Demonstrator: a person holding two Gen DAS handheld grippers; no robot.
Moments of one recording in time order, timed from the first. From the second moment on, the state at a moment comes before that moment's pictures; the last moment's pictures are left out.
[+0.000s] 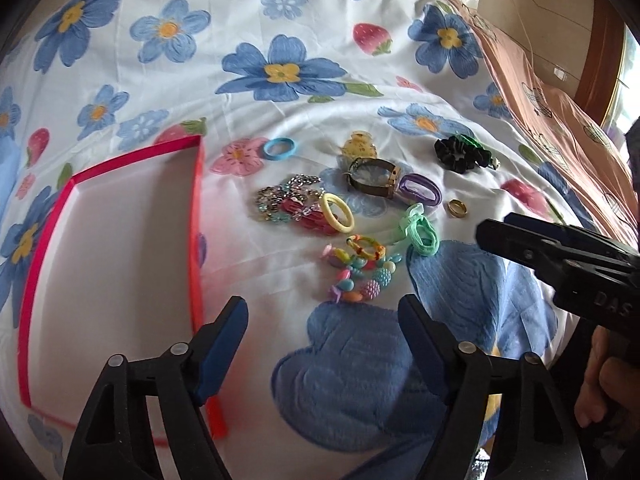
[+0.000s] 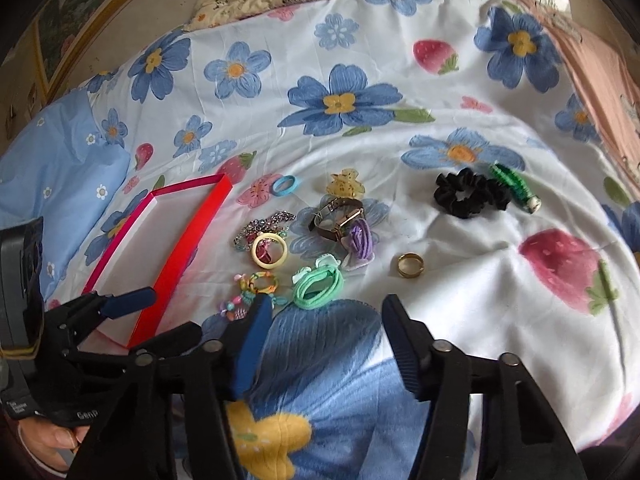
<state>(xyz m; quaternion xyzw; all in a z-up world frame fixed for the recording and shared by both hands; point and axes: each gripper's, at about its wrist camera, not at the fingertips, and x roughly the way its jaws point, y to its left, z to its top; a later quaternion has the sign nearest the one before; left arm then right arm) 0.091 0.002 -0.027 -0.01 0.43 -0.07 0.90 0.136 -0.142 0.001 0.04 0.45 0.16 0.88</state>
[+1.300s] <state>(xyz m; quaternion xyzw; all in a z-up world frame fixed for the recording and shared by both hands) 0.100 0.019 -0.027 -0.07 0.43 -0.16 0.89 0.164 -0.129 -0.013 0.06 0.48 0.19 0.86</state>
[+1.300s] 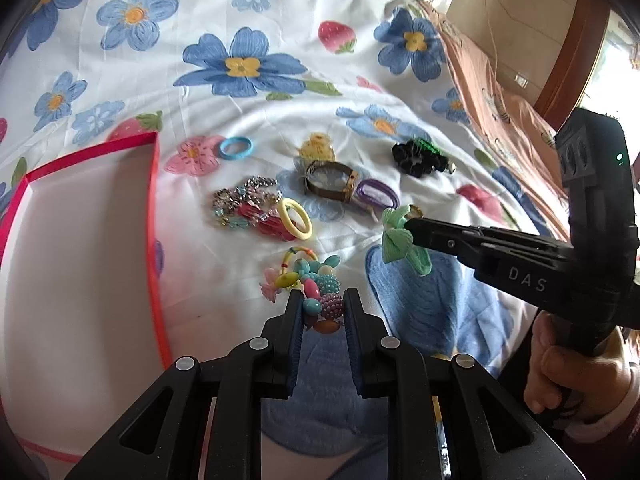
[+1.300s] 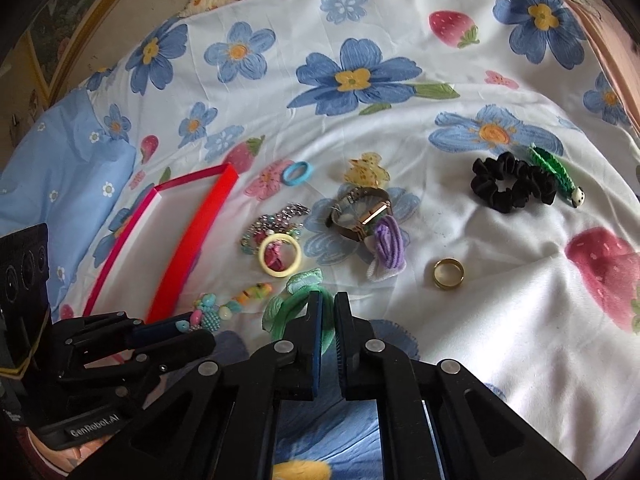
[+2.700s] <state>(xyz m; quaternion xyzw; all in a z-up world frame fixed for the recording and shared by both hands) 0.040 0.179 -0.027 -0.15 0.44 0.01 0.88 0.152 0.091 -0.033 -0.03 0.51 0.38 0.77</state>
